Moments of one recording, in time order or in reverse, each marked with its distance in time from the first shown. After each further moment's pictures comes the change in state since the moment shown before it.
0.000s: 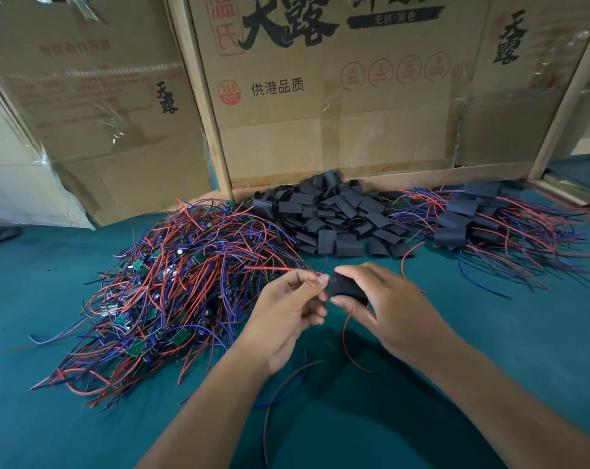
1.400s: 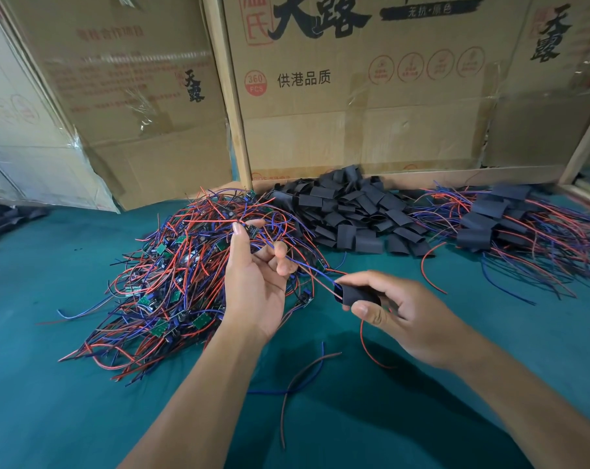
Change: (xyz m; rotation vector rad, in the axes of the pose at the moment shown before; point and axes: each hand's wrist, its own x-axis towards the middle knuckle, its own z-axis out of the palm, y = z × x) left_hand 0.006 0.030 -0.032 -0.517 0.313 0.262; right_hand -0.001 0.006 0.004 0.644 -0.273 0.049
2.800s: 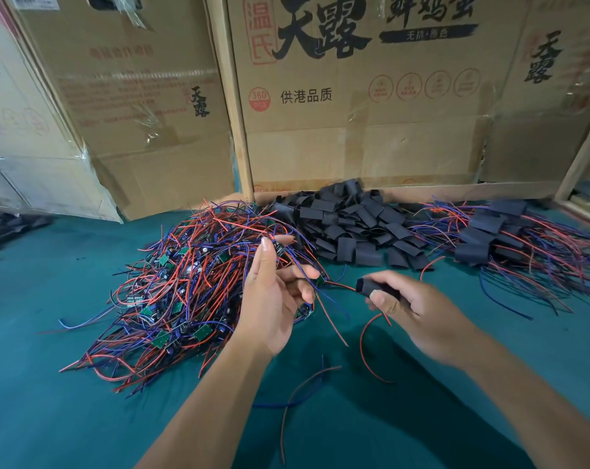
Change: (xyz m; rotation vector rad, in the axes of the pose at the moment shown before) left_hand -0.002 -0.012 -0.002 0.259 -0.191 -0.020; right_hand 0.001 0.012 -0.020 -0.159 0.101 0.139
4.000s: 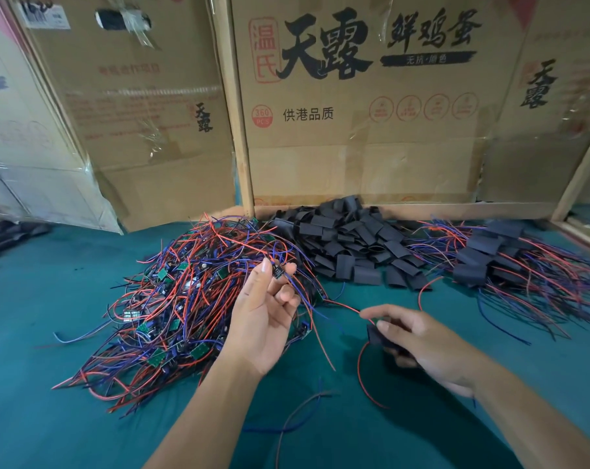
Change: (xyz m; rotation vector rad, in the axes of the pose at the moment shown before) left_hand 0.008 0.001 -0.014 -0.331 0.040 -0.071; right_hand 0.004 0.023 0.002 0.542 -0.146 0.413
